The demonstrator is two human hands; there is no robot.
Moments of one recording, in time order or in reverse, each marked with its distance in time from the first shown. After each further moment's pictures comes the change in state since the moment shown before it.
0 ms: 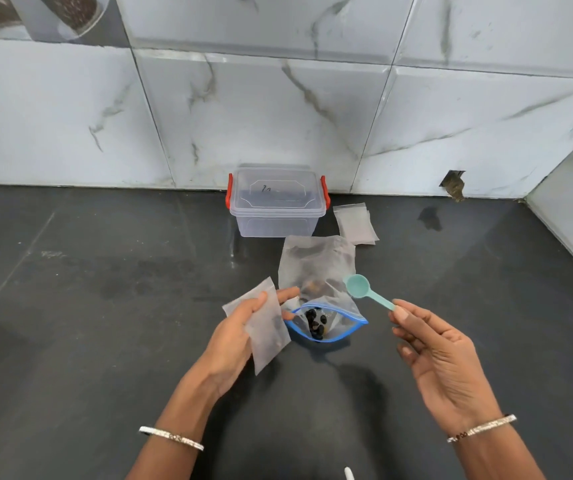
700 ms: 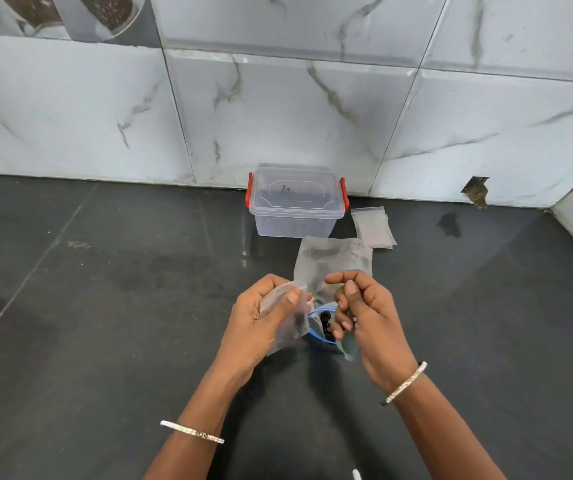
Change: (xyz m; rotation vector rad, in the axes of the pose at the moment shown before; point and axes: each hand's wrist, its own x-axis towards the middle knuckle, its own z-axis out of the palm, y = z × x) left_hand -0.006 0.014 0.012 0.291 0.189 0.380; right_hand 0.024 0.033 0.083 -0.252 -0.330 -0.206
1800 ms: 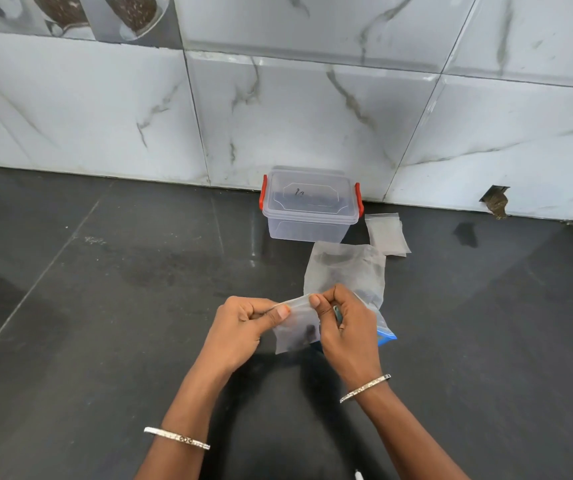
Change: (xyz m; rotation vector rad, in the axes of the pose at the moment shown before) left_hand 0.006 -0.016 -0.039 0.231 0.006 -0.124; right_hand 0.012 0.040 0.028 -0.656 0.138 -0.339
